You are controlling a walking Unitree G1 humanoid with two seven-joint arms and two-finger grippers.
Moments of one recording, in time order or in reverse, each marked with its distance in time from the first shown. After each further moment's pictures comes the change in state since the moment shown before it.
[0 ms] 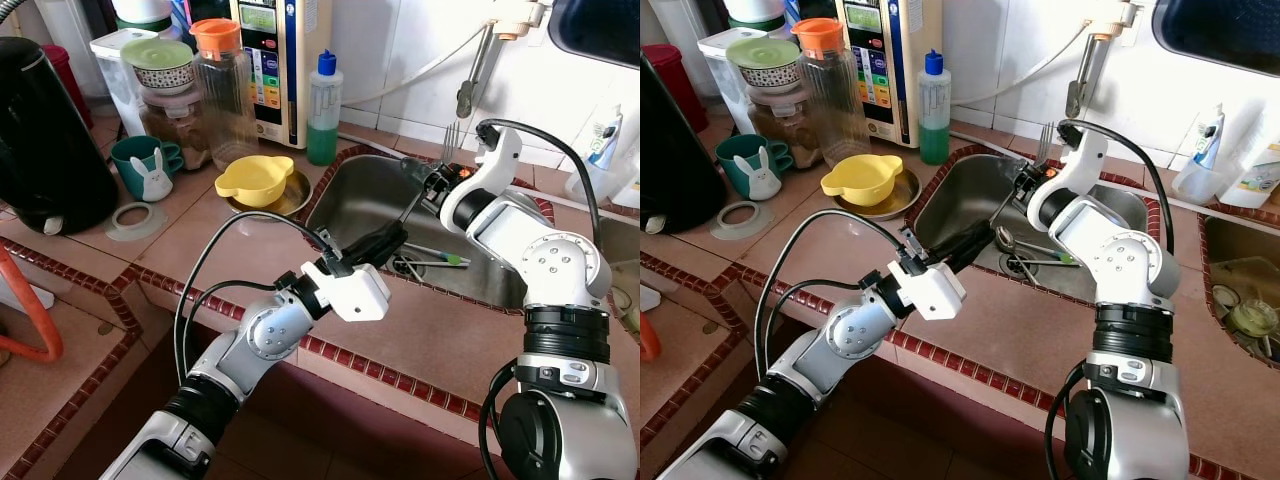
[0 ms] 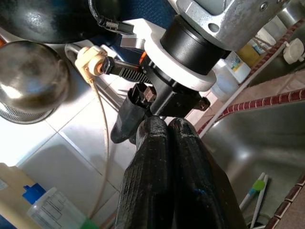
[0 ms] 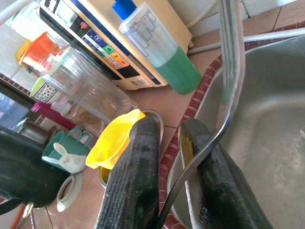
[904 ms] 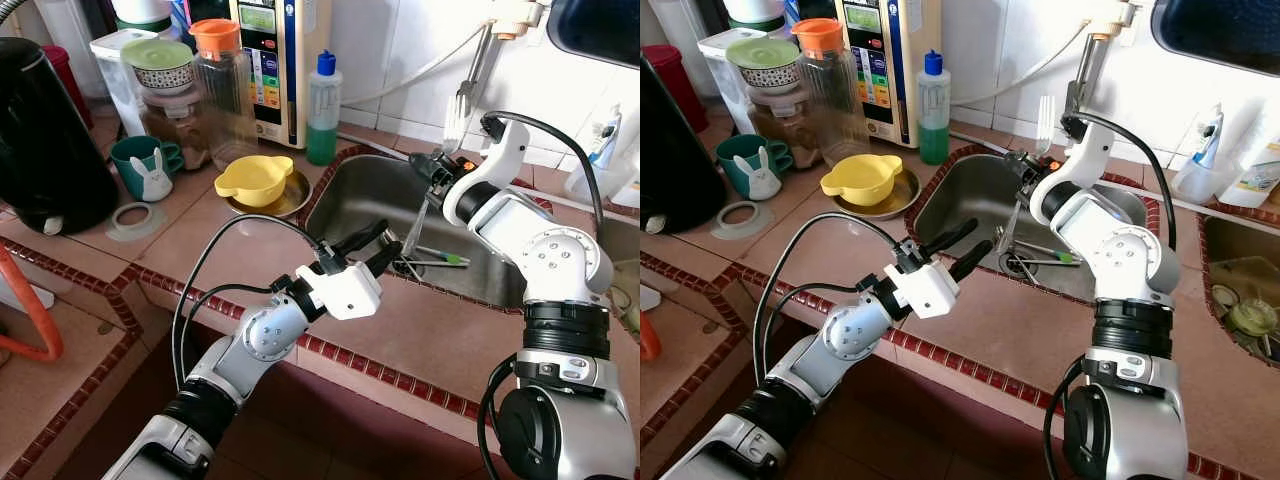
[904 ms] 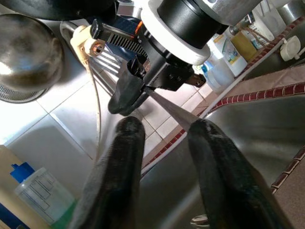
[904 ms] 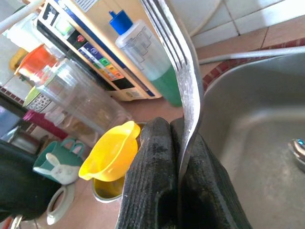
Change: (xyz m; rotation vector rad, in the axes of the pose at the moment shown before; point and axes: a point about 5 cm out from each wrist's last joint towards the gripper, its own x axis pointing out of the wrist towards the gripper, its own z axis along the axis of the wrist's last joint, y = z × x) left arm -0.004 -0.002 -0.007 -0.082 0.042 0.002; right arm 0.001 0.002 0.008 -0.026 -0.048 -0.025
